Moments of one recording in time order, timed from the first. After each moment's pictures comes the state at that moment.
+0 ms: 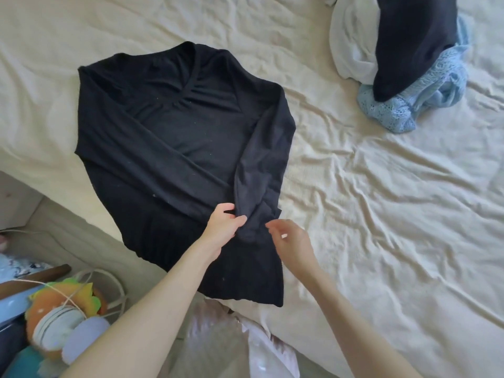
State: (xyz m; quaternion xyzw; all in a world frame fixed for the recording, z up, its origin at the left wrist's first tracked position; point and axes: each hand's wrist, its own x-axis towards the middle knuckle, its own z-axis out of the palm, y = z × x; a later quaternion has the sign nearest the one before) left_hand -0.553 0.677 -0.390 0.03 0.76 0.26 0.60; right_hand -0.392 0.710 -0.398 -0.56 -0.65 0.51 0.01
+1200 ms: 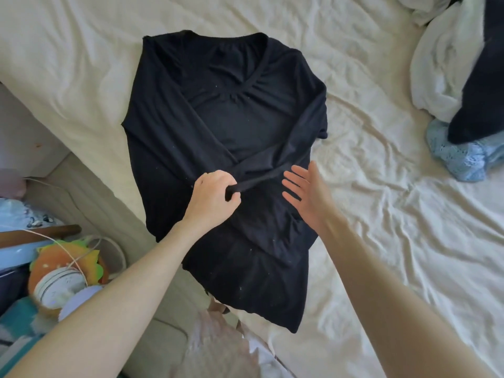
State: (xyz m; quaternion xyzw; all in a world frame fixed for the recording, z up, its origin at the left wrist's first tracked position) left_hand -0.657 0.664 -0.399 0.42 0.84 0.17 0.29; right_hand -0.508 0.808 -0.411 -0.57 -0.26 0.78 0.07
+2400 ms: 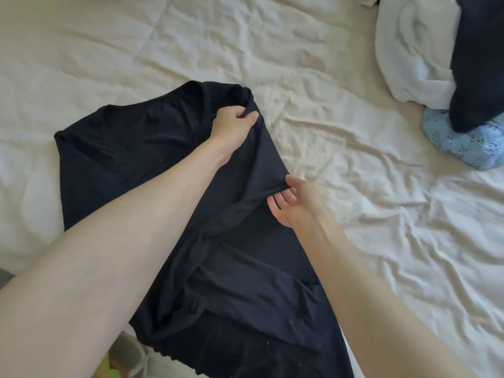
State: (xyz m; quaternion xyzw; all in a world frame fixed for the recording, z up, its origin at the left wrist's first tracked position) left_hand -0.724 0.940 -0.456 0.28 0.79 0.30 0.45; right_hand -0.576 0.890 -0.443 -0.63 0.16 0.73 0.22
